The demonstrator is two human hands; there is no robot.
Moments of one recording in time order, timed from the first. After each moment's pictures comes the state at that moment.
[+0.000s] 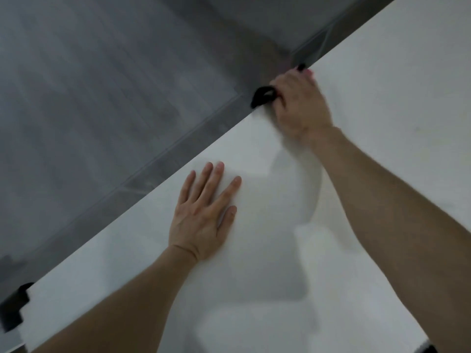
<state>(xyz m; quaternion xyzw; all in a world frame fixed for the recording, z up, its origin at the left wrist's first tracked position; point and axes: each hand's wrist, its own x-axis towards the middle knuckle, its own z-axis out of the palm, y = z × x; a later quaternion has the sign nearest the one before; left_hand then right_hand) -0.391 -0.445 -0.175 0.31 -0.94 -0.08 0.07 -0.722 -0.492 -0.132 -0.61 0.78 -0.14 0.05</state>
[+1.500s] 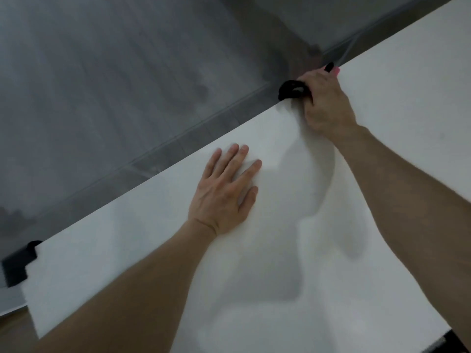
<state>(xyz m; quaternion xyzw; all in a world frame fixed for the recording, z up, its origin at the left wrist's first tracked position) -0.396 -0.439 -0.161 0.33 -0.93 -0.11 0.12 -0.710 -0.485 -0.137 -0.60 0.77 -0.19 0.12</state>
